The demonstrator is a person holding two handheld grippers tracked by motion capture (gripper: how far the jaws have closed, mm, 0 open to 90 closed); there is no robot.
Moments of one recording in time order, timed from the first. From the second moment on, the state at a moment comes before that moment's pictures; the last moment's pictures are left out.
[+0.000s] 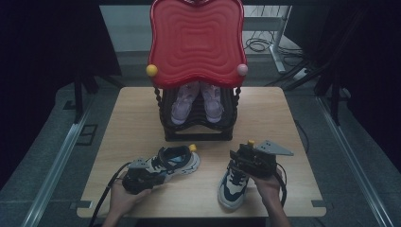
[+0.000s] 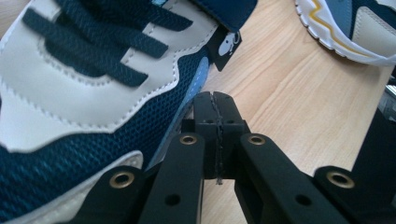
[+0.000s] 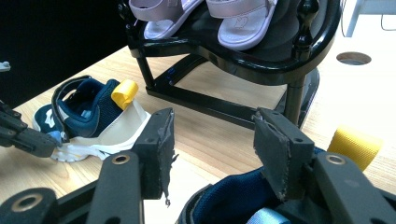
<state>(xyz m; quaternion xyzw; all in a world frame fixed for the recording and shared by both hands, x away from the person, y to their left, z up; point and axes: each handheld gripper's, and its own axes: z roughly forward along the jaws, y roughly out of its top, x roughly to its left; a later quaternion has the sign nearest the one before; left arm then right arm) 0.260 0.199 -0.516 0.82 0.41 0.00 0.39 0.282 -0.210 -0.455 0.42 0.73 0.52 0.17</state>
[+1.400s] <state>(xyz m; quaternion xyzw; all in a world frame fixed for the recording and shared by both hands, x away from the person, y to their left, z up) 0.302 0.245 -0.520 0.78 0.48 0.04 0.40 0.283 -0.203 -0.459 0.41 0.73 0.51 0.17</state>
